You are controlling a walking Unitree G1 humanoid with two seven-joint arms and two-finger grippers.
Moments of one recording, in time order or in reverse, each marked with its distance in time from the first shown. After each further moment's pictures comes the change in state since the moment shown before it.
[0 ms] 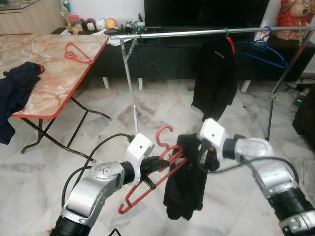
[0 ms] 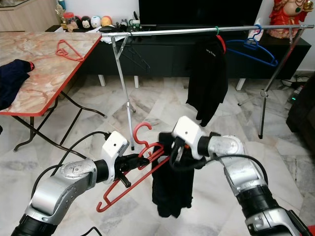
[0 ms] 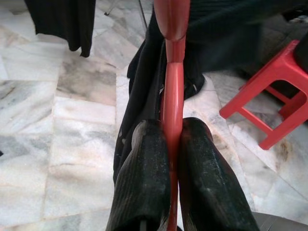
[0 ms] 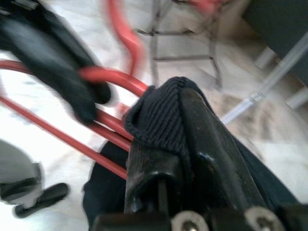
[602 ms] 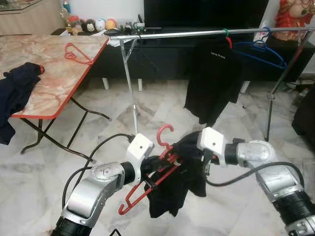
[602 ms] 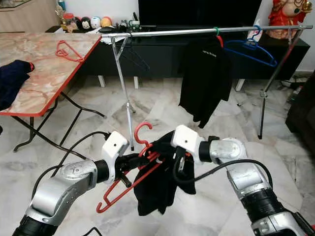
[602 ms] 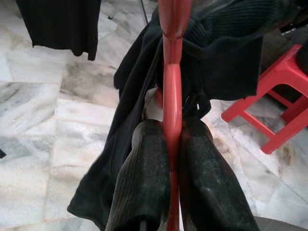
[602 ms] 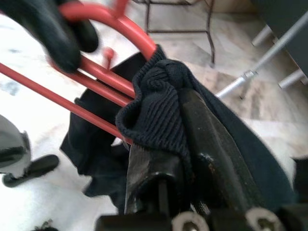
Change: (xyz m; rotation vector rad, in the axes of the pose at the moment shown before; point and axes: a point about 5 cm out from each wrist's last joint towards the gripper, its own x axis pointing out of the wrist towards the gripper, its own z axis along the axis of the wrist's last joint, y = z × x) left arm 0.000 0.000 0.000 -0.002 -0.013 0.009; right arm -0.010 -0.008 -0.018 -0.034 0.137 -0.058
